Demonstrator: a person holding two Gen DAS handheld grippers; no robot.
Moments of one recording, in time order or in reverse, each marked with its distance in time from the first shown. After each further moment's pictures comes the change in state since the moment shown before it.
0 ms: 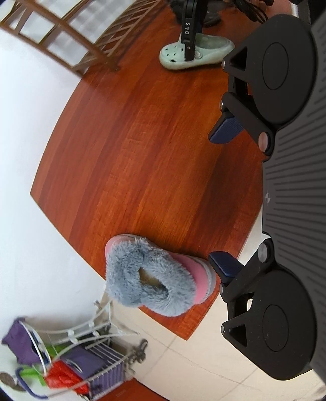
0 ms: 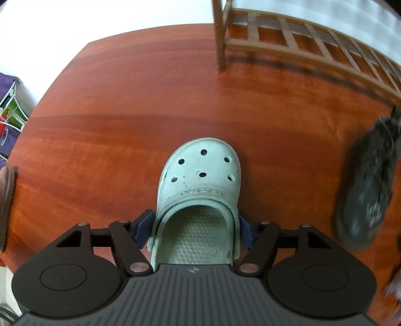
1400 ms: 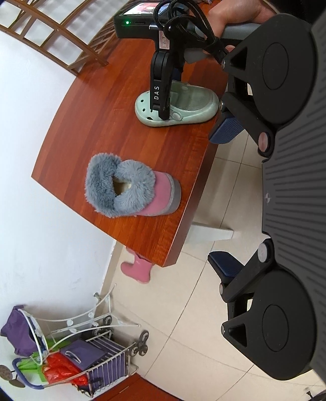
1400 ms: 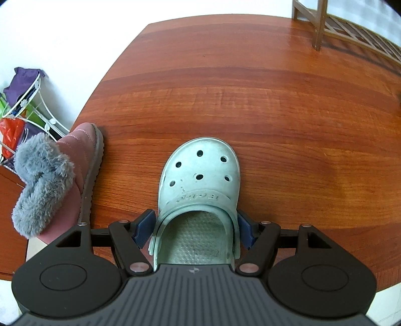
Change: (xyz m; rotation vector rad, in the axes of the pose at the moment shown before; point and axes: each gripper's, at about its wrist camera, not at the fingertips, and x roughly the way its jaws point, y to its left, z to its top) left arm -0.057 0.122 -0.048 0.017 -0.008 -0.019; right arm 0.009 0.237 -0.082 0.020 -0.041 0.033
